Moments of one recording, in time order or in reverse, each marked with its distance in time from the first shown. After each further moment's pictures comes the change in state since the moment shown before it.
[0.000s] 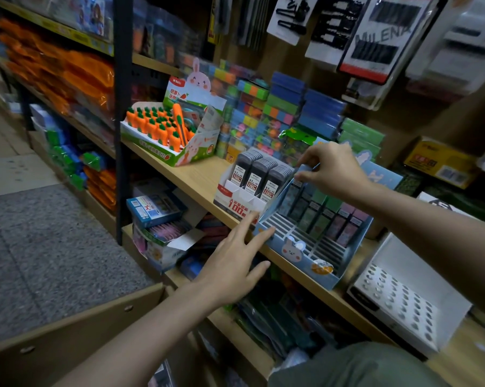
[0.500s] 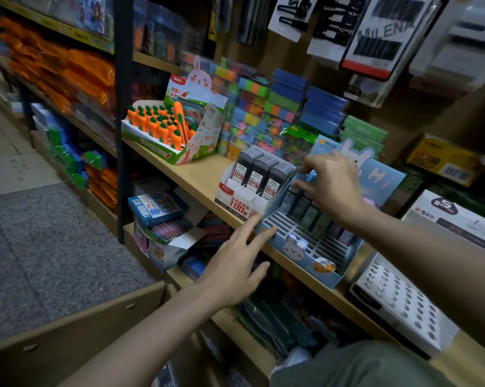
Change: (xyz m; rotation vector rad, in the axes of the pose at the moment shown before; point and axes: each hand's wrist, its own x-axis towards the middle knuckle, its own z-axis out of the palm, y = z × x) left_hand -0.004 0.004 0.000 -0.053 0.038 0.027; right_hand -0.022 0.004 0.028 -0.196 0.169 -0.041
